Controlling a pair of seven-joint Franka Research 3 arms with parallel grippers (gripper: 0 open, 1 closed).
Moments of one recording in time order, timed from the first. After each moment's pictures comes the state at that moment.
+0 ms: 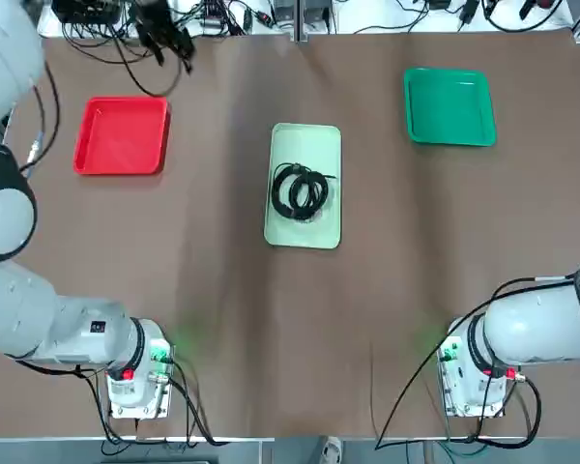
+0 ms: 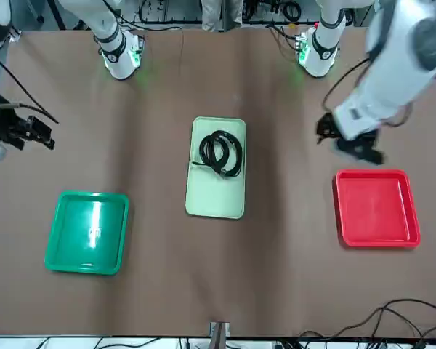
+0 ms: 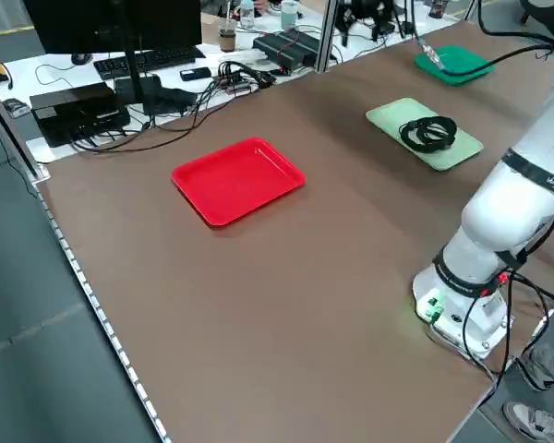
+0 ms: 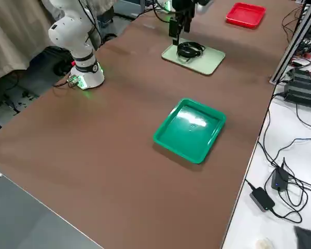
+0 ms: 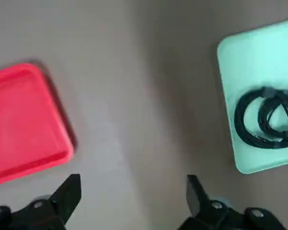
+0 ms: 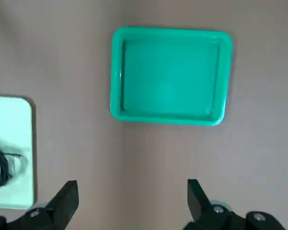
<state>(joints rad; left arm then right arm) -0.03 0.05 -0.31 -1.83 -0.04 1.84 0.03 0.03 0.07 -0.03 -1.57 0.04 1.61 -0.03</state>
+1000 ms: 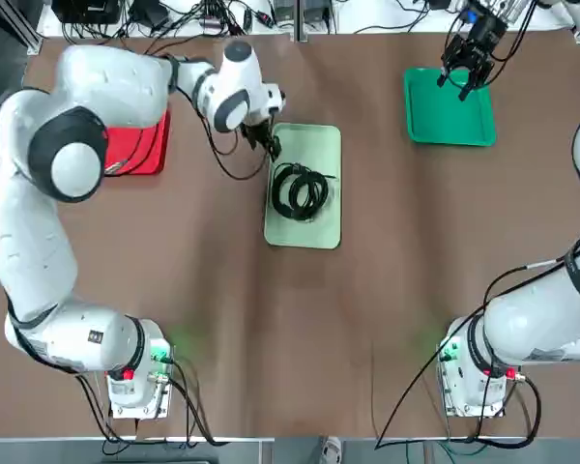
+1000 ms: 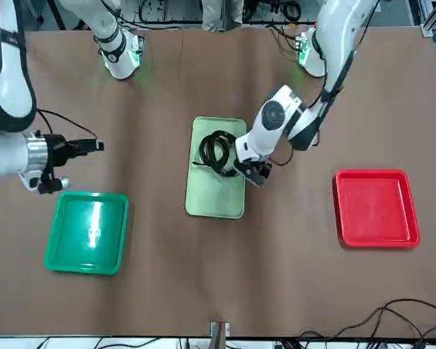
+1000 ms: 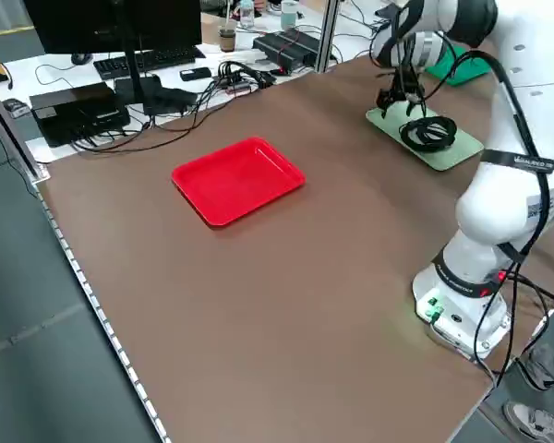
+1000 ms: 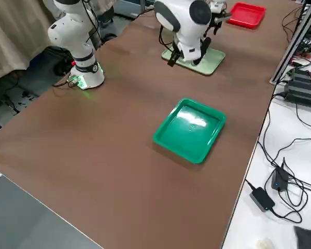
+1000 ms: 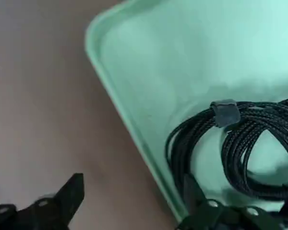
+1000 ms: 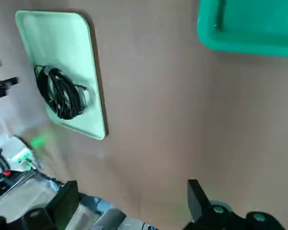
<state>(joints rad) -0.21 0.55 -0.49 -1.94 0.27 2.45 -0.28 -0.02 0.26 -0.03 -1.72 0.46 1.48 -0.18</state>
